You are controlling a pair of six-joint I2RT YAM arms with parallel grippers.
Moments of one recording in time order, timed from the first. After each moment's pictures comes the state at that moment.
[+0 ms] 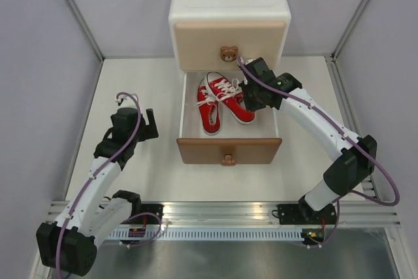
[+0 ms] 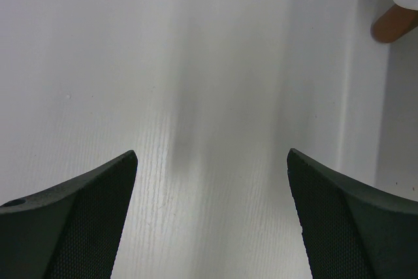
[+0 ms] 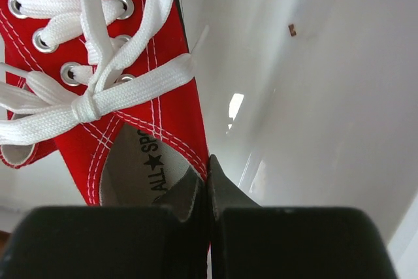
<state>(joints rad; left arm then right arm) -0.22 0.87 0.68 -0.46 -0.26 -0.26 0.58 1.59 1.57 -0.93 0.16 0.24</state>
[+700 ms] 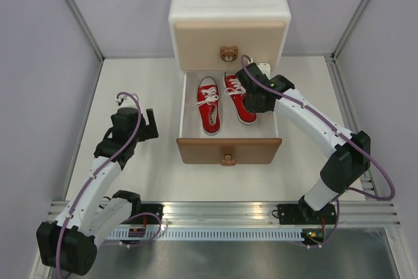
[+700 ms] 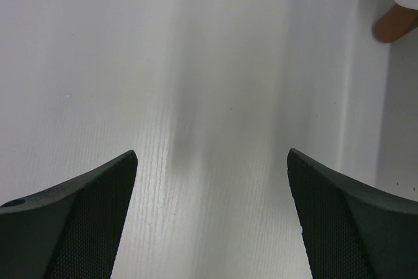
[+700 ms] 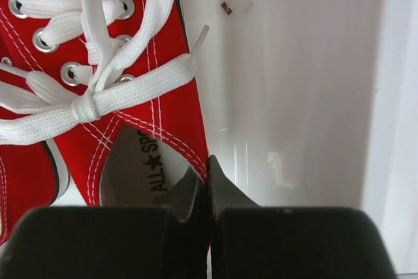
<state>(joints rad) -0.22 0.88 0.68 -0.46 -0.26 -0.26 0.60 1.62 1.55 -0.99 0.39 0.57</state>
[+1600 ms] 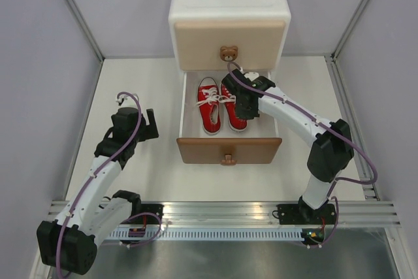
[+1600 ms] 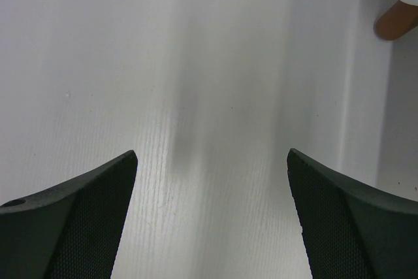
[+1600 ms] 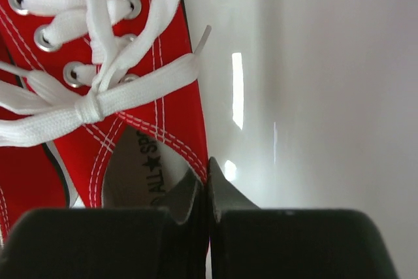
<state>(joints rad) -0.22 0.88 0.68 -0.46 -0.26 -0.26 0.67 1.76 1.60 -1.05 0.39 0.72</state>
